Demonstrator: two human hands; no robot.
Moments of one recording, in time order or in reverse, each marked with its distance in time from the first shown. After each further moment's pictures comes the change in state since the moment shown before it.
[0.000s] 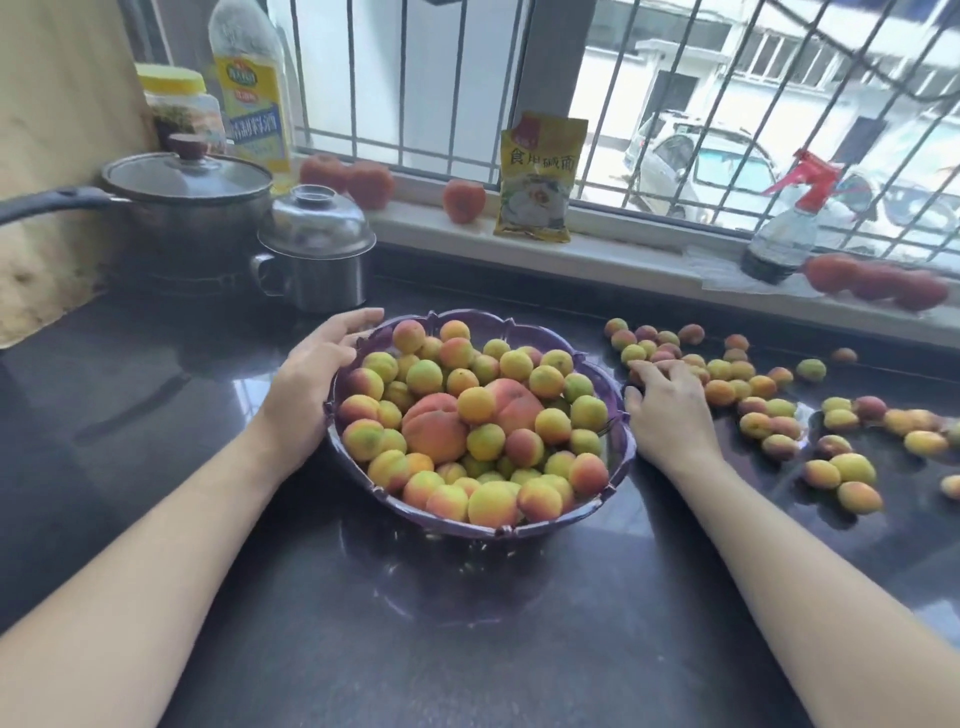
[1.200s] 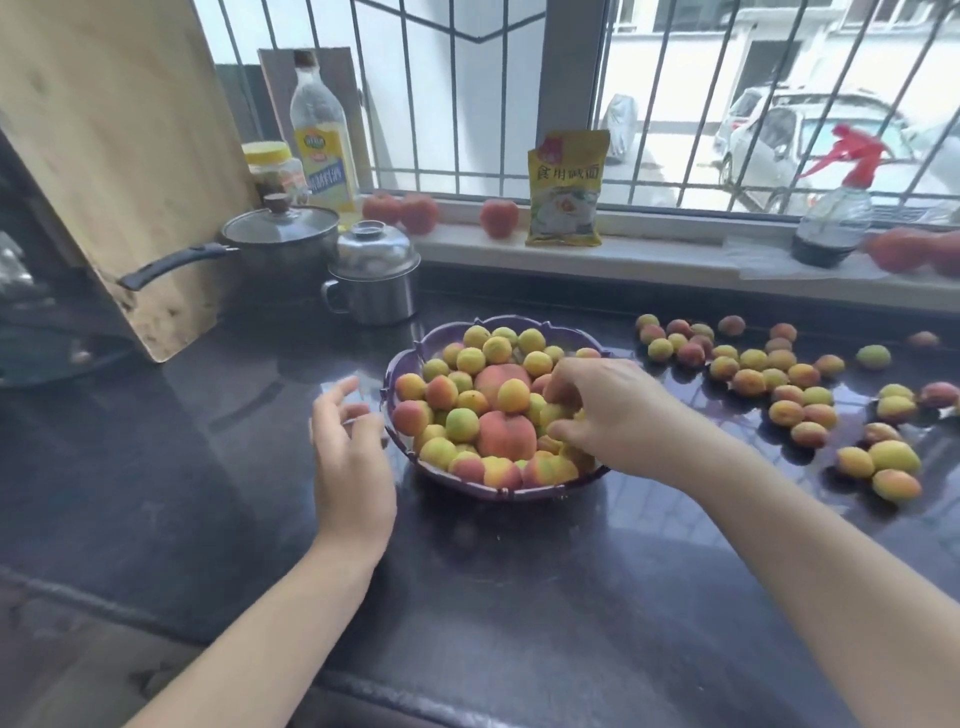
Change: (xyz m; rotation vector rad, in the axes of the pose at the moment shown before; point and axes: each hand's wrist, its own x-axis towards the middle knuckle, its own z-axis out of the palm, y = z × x) left_hand -0.125 0.030 0.075 0.199 0.611 -0.015; right_hand -0.066 -0.092 -0.117 0.138 -0.405 -0.531
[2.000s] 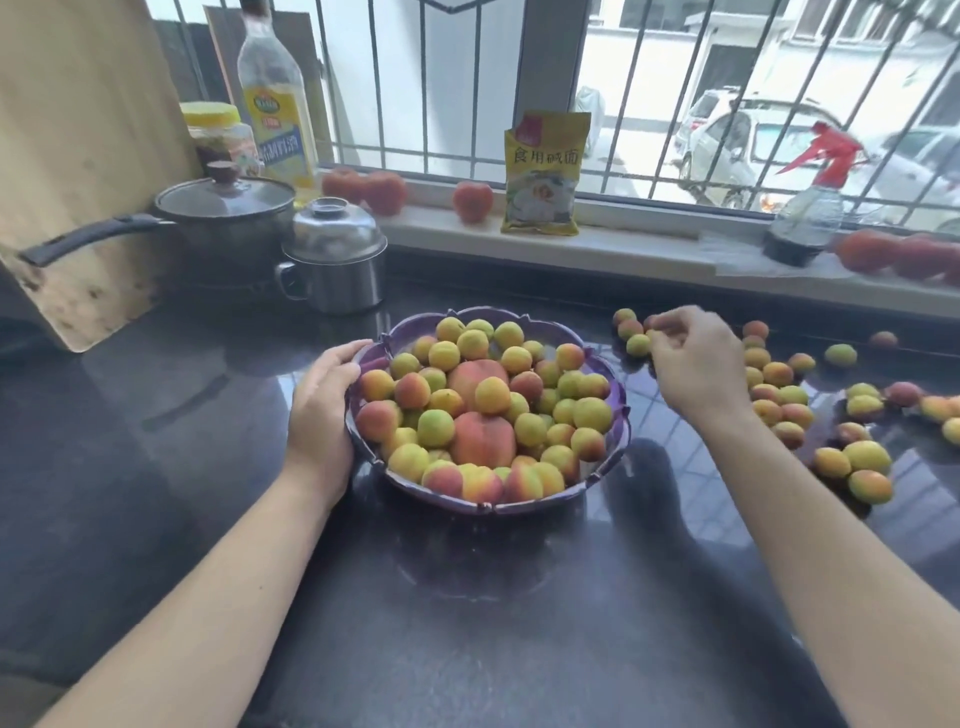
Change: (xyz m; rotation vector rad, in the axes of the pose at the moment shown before) left_hand 0.086 -0.039 0.029 -0.303 -0.240 0.006; right_hand 0.031 0.108 0.014 0.294 0.593 0.461
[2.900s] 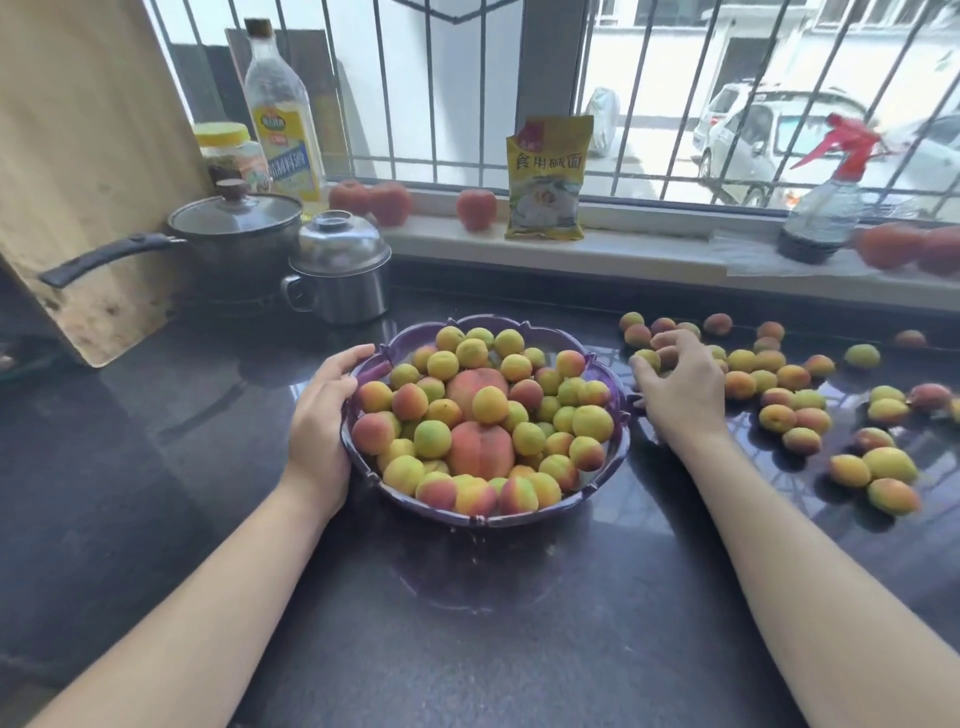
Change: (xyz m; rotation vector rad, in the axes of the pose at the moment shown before) left_hand -0.005 0.005 0.001 0.092 -0.029 0.034; right_hand 0.008 0.046 0.045 0.076 0.091 -0.014
